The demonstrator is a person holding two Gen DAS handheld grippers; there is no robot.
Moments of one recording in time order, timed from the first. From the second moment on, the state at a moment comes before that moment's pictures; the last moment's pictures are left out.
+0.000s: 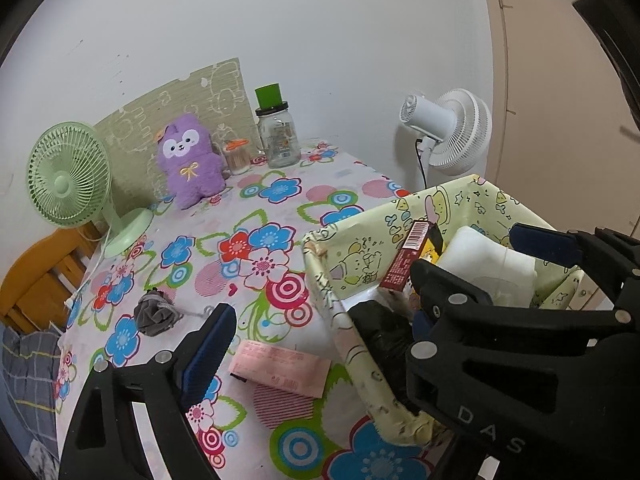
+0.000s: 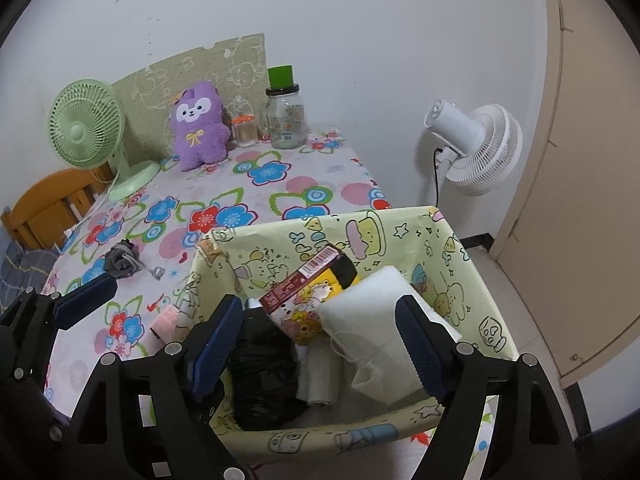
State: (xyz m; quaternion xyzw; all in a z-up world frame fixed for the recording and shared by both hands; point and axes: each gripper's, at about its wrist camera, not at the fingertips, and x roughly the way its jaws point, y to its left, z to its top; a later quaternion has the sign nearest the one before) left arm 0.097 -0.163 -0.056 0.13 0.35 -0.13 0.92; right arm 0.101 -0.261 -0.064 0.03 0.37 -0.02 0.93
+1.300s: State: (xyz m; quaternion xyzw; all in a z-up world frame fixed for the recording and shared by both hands) left arm 0.064 -0.079 -0.034 0.10 0.31 -0.11 0.94; right arm 0.070 -0.173 -0.033 -0.01 0.33 0.00 0.94
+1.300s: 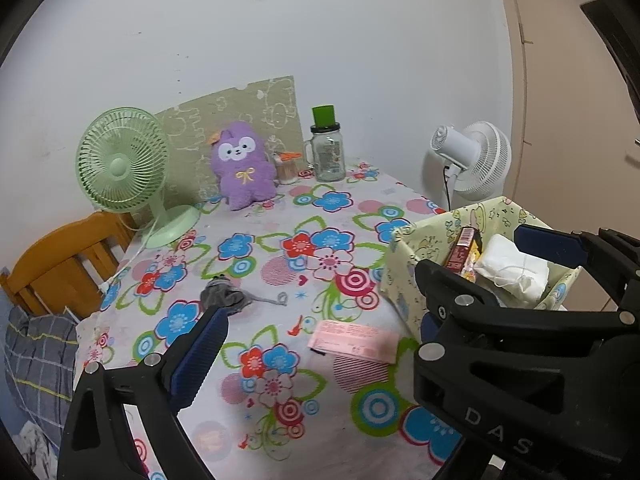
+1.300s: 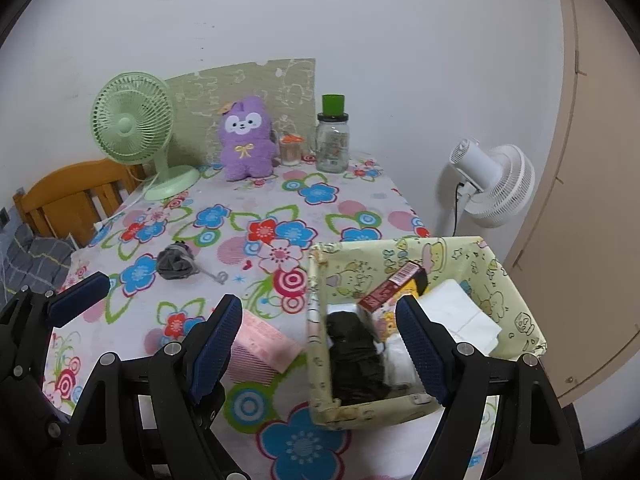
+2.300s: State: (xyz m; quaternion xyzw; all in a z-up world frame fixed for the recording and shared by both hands) left arm 0.050 -0.015 -0.048 0.08 0.31 -0.07 0.94; right arm 0.062 -0.110 -0.051 -0.02 0.33 0.06 0.94
